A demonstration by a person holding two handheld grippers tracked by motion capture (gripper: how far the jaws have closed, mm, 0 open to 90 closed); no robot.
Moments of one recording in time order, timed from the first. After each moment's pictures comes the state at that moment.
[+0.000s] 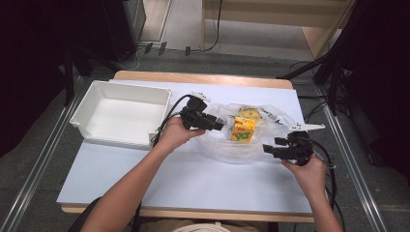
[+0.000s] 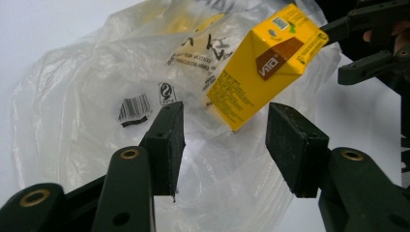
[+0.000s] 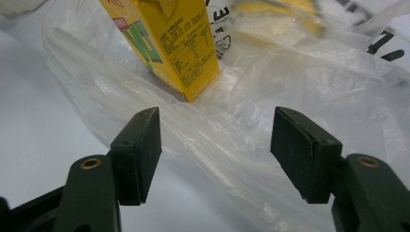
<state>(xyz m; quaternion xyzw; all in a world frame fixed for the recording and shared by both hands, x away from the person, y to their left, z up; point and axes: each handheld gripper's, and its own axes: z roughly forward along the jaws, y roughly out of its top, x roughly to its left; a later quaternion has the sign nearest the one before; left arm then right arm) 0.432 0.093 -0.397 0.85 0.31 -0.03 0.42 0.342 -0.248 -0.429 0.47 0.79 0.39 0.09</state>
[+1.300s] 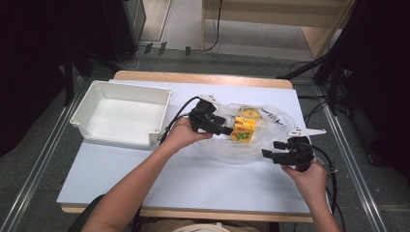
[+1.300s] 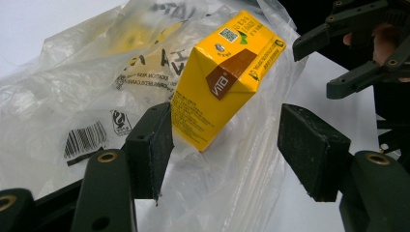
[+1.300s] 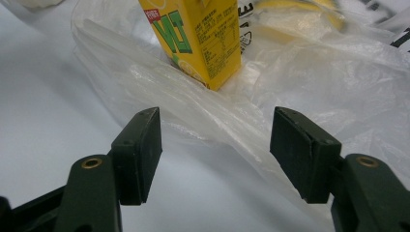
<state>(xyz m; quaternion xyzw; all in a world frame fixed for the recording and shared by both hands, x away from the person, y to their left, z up) 0.429 0.067 -0.400 0.86 0.26 -0.05 0.43 0.325 -0.244 -0.425 0.46 0.79 0.40 0.08</state>
